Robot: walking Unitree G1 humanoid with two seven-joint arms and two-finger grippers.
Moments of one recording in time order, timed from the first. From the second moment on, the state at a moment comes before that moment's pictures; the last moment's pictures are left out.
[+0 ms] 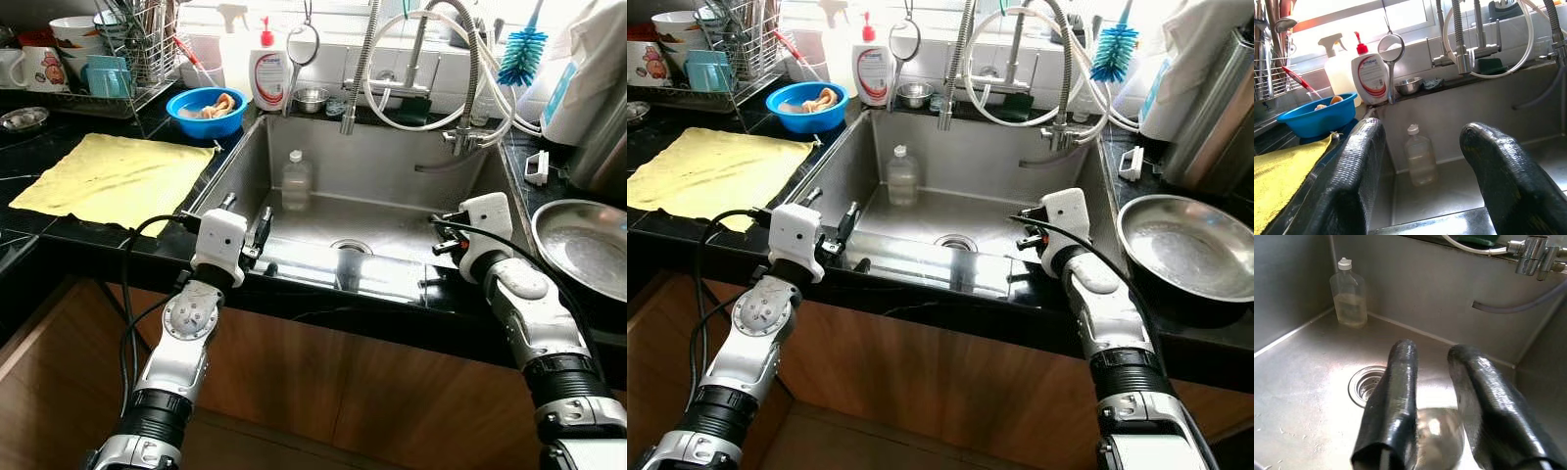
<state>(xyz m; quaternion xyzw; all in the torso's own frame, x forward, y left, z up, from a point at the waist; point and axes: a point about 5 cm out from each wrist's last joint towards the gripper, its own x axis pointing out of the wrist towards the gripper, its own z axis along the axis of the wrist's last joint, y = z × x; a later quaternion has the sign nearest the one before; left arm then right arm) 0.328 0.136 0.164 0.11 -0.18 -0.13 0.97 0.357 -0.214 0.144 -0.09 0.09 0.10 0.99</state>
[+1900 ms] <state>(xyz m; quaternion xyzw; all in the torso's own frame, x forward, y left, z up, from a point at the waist) 0.328 0.137 0.164 0.11 -0.18 -0.13 0.97 0.247 -0.324 0.171 0.16 -0.01 -0.49 0.85</state>
